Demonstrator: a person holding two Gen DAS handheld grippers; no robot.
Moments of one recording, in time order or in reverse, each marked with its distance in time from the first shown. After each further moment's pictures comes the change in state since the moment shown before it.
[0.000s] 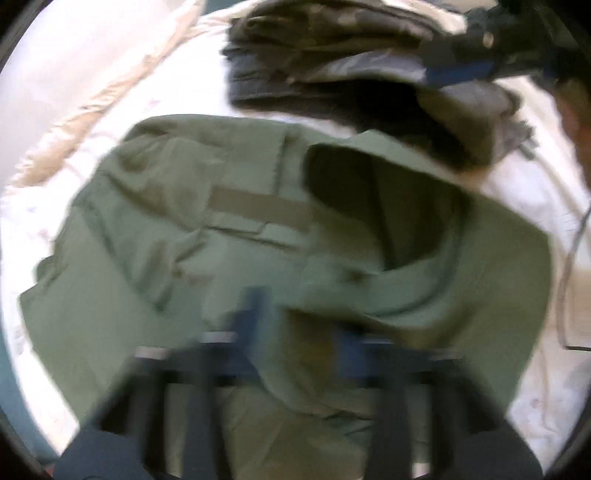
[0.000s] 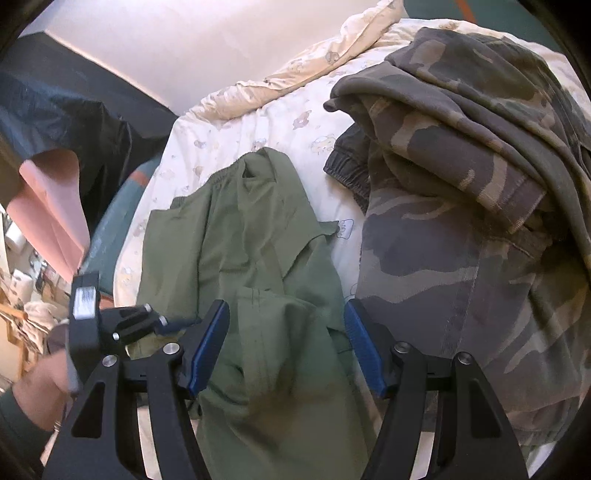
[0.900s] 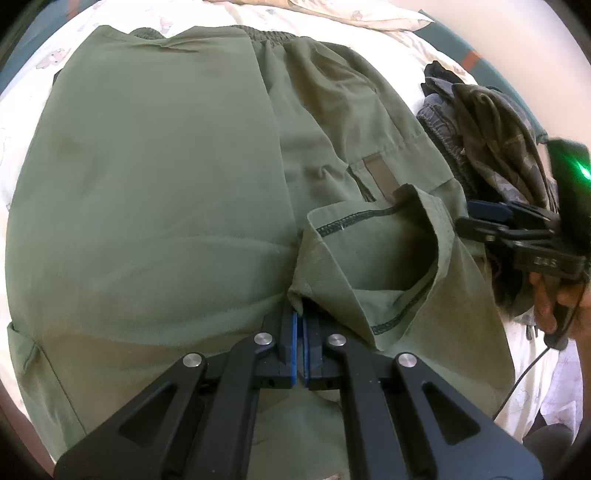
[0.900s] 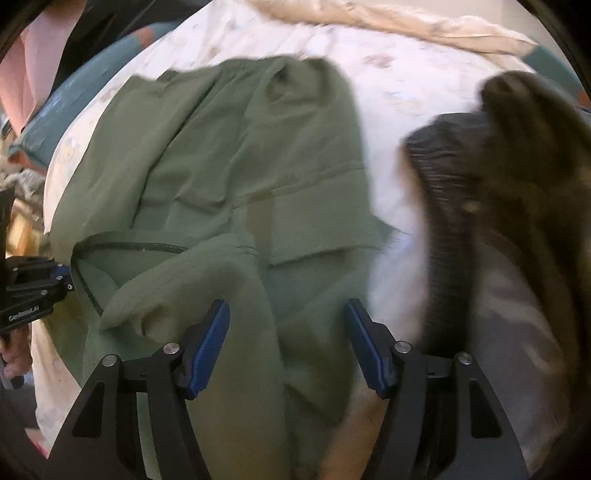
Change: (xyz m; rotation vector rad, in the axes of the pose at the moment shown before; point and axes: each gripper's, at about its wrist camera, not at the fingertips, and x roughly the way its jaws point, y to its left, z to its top) left arm 0.001 0.093 -0.098 -0.845 -0.069 -0.059; right arm 0.146 0.048 0.024 -0.461 0.346 -0.169
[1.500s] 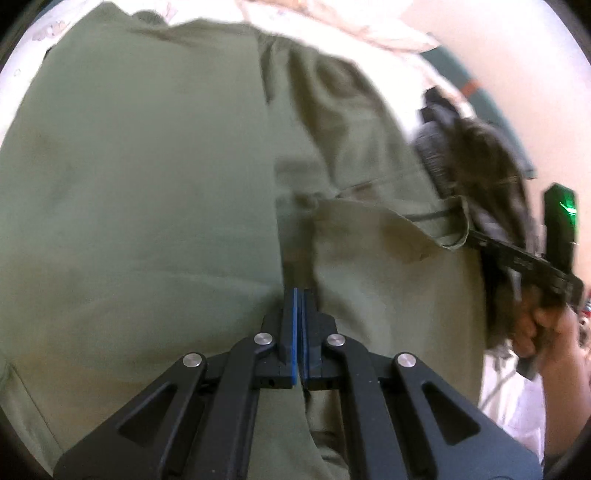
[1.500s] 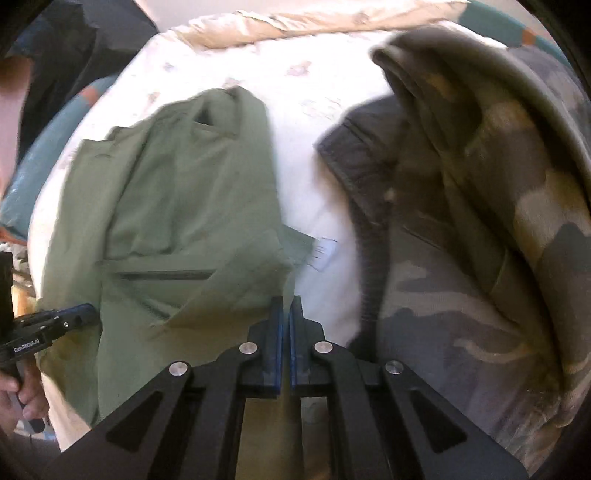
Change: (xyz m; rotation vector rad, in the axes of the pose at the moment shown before) left arm 0.015 0.009 0.021 -0.118 -0.001 -0.088; right arm -0.025 -0.058 -0.013 0.260 -0.090 -0.053
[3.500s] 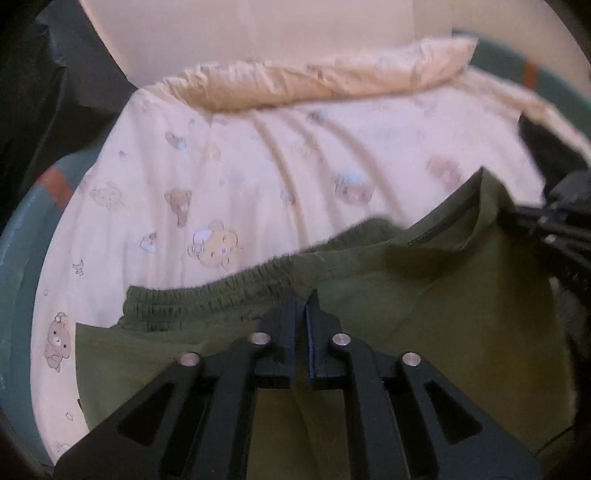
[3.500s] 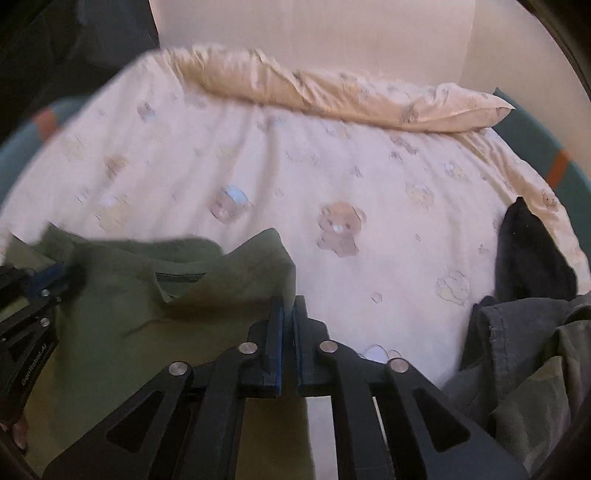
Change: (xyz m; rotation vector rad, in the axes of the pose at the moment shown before) left arm 0.059 -0.030 0.234 0.301 -0.246 0.525; right arm 0.092 0.083 0.228 -0.189 -0.152 -0.252
